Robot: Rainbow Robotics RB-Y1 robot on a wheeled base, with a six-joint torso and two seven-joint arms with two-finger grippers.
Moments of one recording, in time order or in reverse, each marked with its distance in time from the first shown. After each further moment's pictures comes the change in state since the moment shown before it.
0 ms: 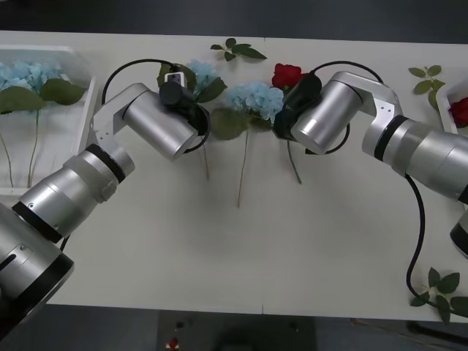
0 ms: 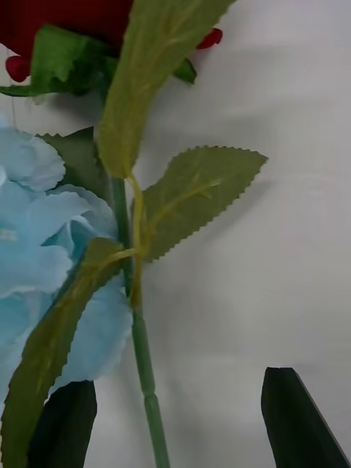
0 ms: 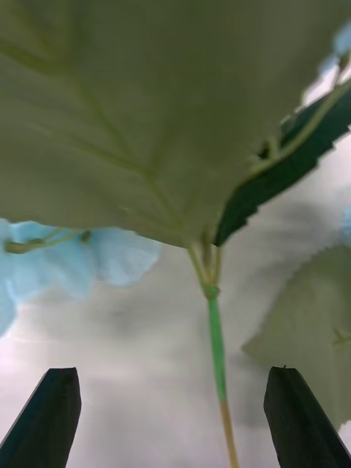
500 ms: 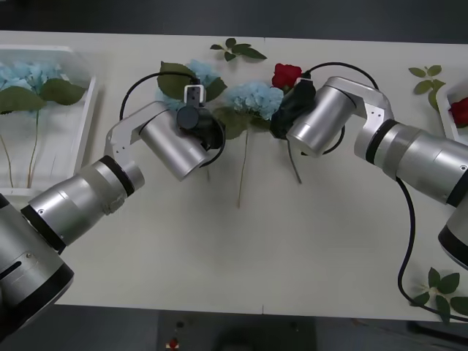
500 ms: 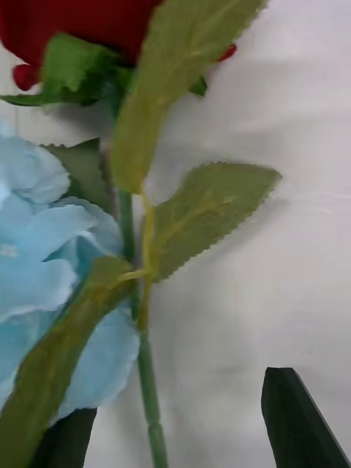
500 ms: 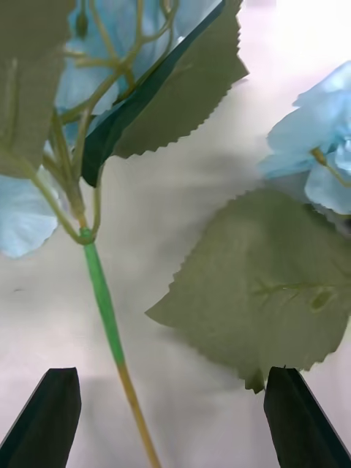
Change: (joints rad) right arm 0.000 0.033 0.004 0.058 0.050 -0.039 0.000; left arm 0.000 0.000 -0.137 0.002 -0.004 -0.101 0.059
